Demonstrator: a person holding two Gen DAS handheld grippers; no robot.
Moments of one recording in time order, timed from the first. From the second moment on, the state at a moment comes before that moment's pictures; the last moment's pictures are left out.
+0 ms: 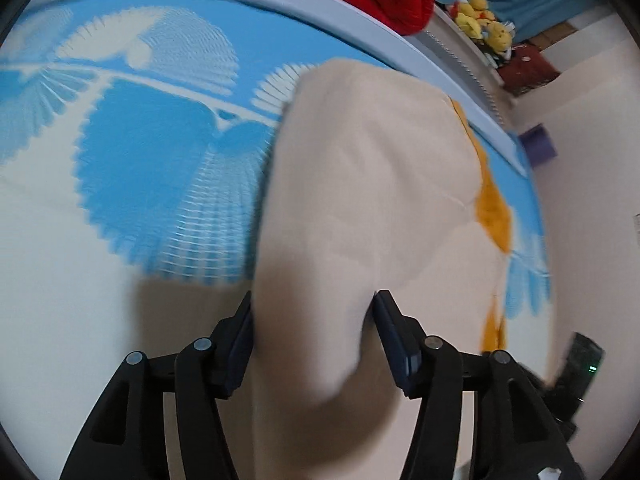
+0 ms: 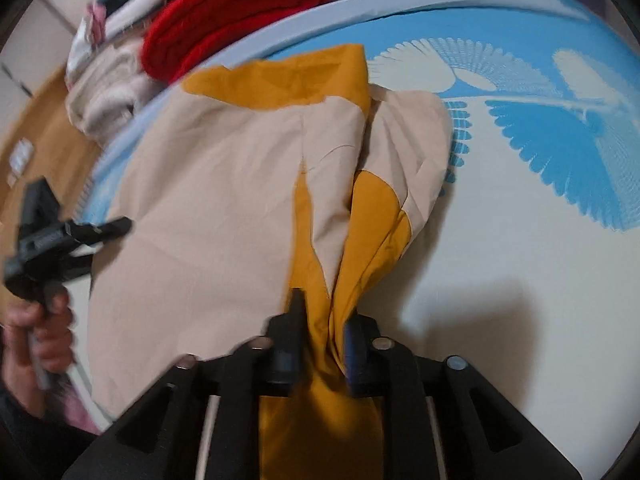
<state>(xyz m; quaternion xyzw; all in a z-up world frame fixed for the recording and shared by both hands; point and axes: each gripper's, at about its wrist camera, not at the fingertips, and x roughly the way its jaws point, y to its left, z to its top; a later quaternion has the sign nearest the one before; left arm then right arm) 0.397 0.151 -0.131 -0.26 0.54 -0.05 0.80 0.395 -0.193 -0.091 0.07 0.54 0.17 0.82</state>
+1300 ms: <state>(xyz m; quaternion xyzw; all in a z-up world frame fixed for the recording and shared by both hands) 0.100 0.011 -0.031 -0.08 0.40 0.06 0.91 0.084 -0.182 0.041 -0.04 0.41 0.08 0.91</state>
